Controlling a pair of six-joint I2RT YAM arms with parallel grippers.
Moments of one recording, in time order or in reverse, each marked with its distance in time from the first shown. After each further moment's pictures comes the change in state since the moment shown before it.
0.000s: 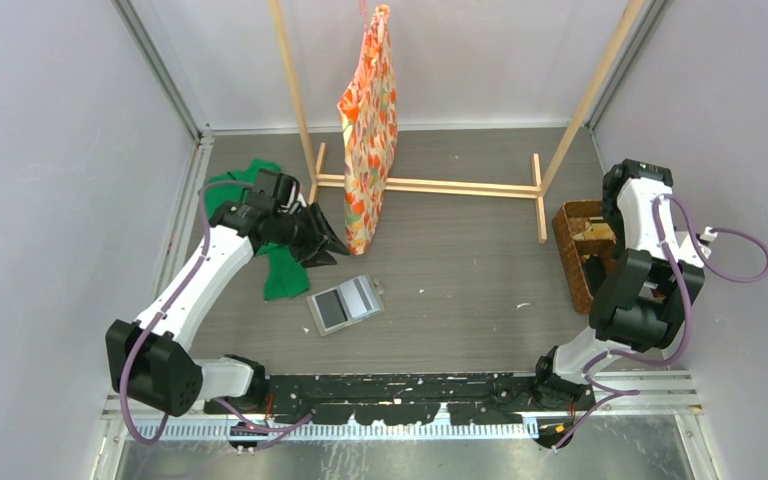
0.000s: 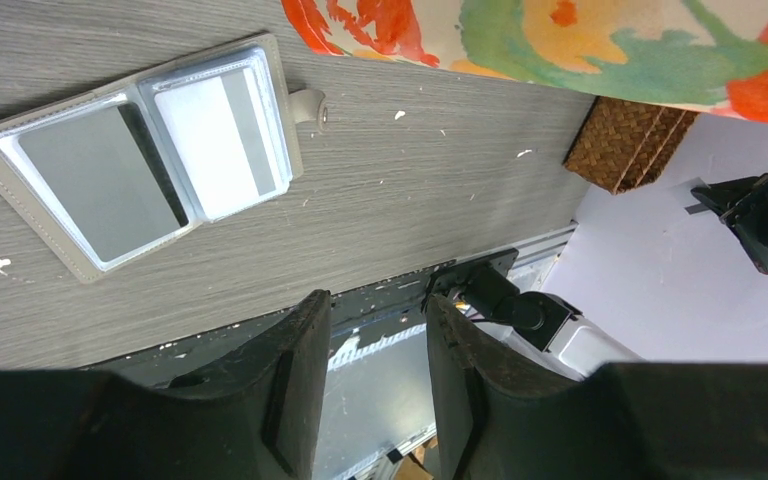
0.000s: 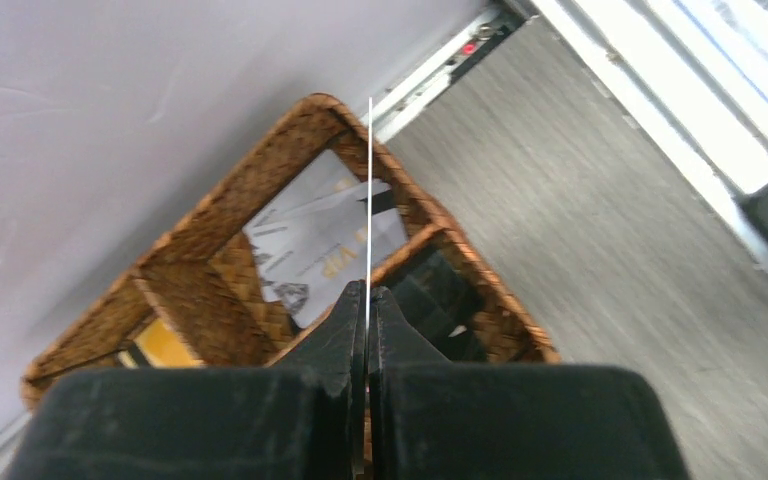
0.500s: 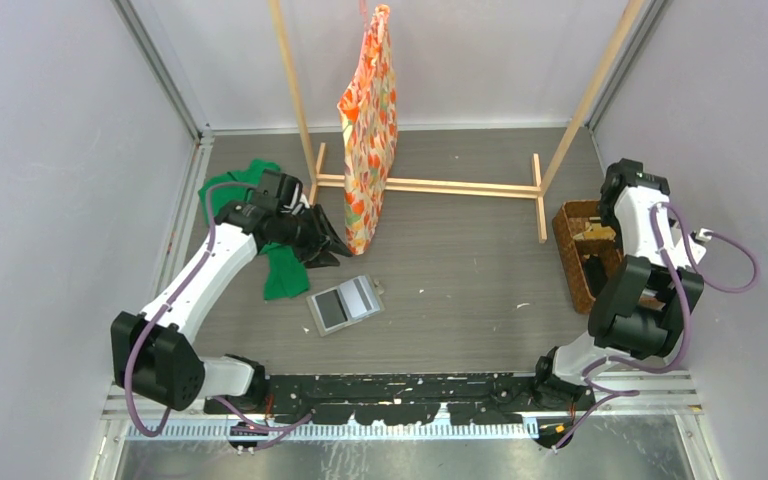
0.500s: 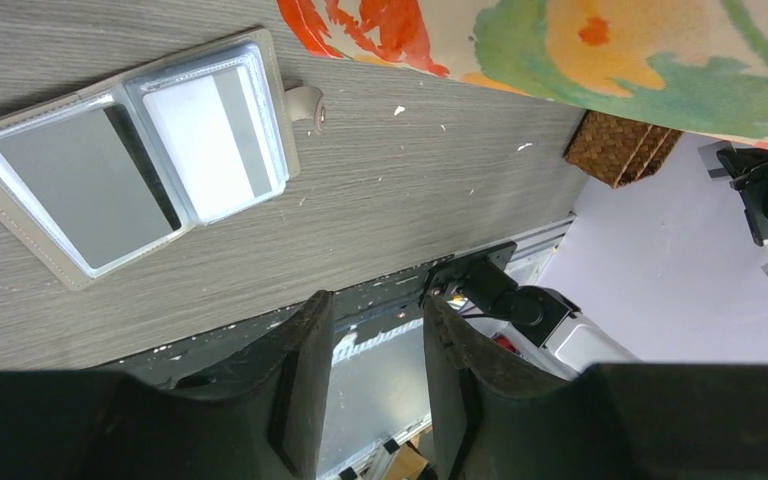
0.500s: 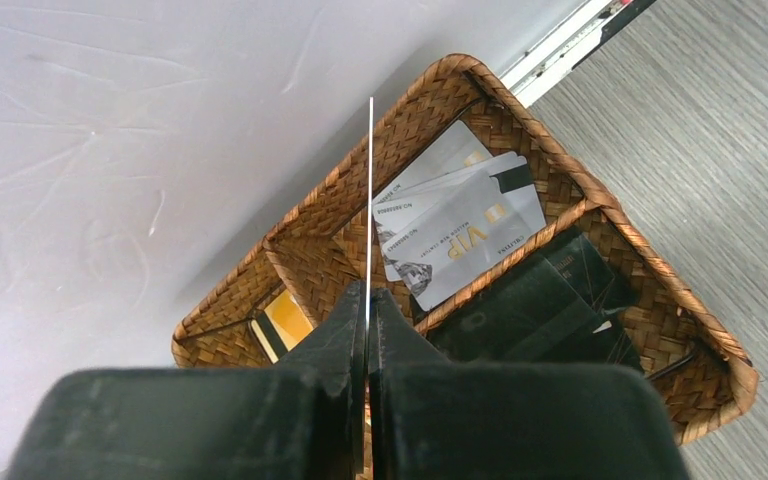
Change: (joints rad) left arm 0.000 0.033 -0.014 0.026 0.029 0.000; right arm 0.000 -0.043 -0.074 0.347 0.061 -0.055
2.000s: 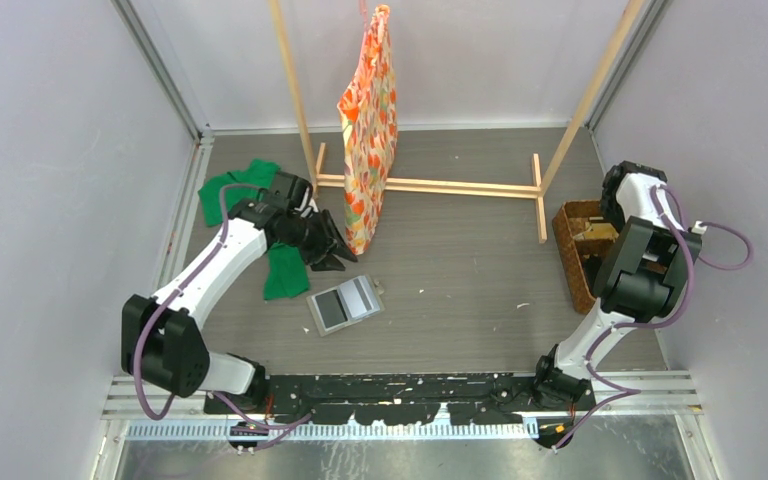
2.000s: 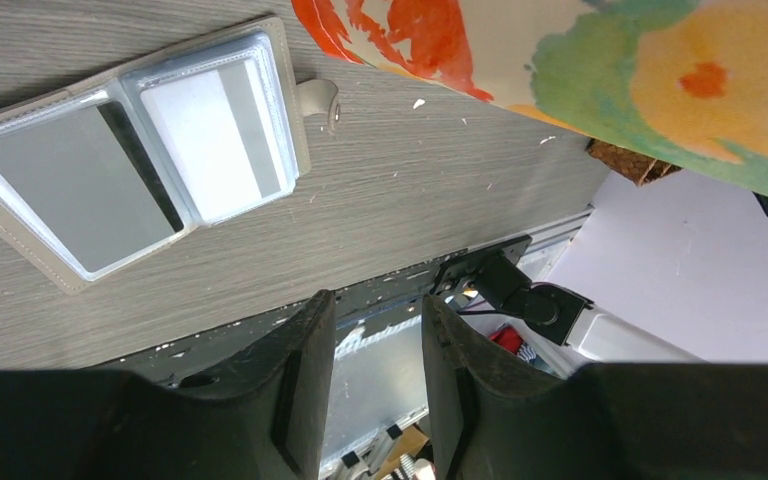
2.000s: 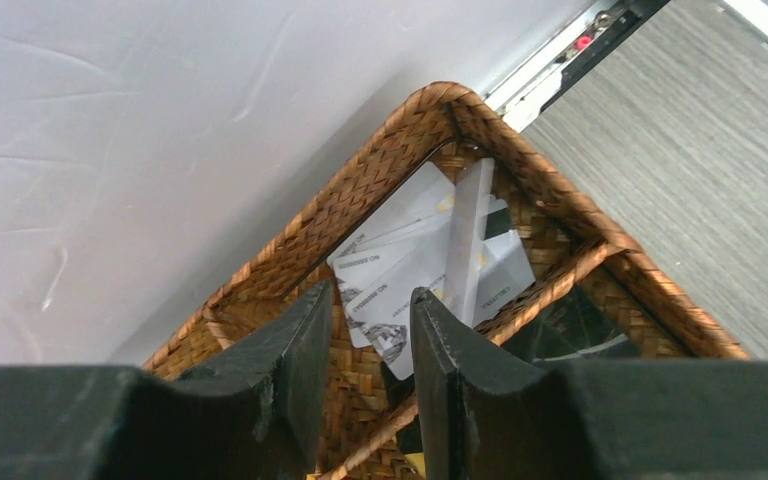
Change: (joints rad) left arm -0.029 0.066 -0.013 0.017 0.005 -0.005; right arm -0.047 0.242 0.099 -0.100 0.049 0.063
